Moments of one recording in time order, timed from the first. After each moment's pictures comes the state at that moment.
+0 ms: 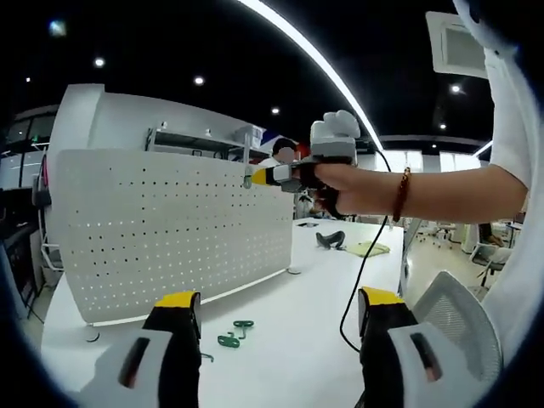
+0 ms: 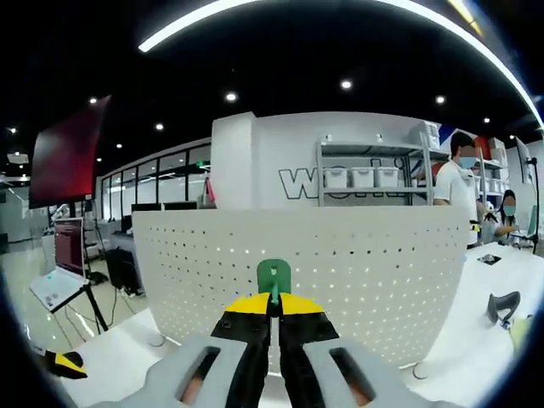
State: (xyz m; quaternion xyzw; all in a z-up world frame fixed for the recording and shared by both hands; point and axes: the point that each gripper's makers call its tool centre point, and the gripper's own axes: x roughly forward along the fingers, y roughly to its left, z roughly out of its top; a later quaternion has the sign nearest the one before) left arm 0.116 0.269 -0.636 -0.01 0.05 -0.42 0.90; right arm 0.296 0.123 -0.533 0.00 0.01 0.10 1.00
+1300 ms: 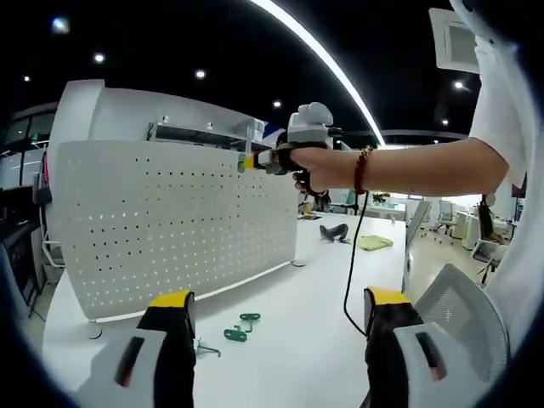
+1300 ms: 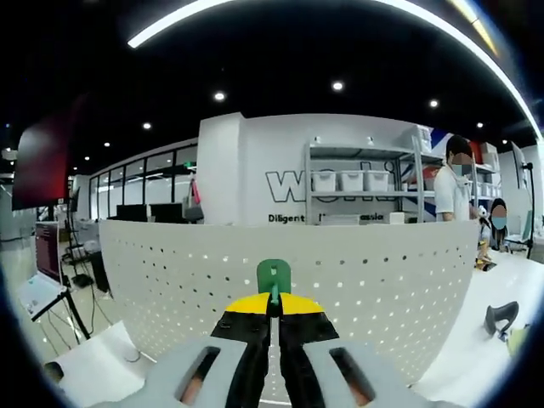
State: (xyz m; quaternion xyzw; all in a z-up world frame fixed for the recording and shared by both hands) left arm 0.129 0.276 -0.649 0.00 0.06 -0.42 0.90; right arm 0.361 0.098 -0.520 0.00 0.01 0.06 1.00
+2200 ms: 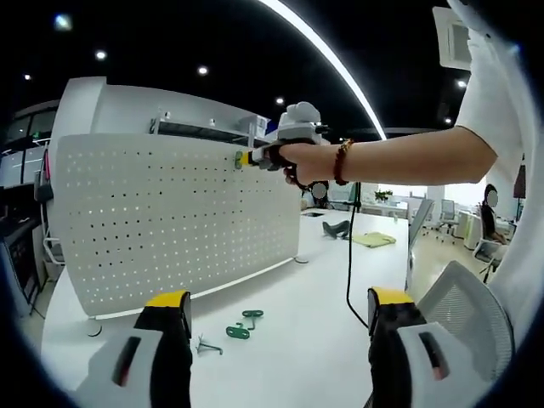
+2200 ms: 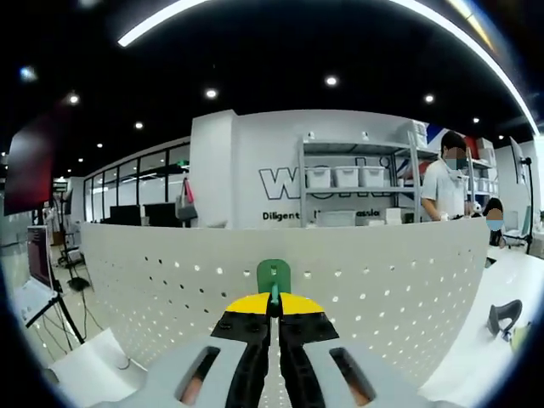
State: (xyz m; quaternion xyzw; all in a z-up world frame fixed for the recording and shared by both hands) left arm 0.135 0.274 -0.656 0.00 0.07 -0.42 0.91; right arm 0.399 0.088 -0.524 0.01 0.02 0.05 1.00
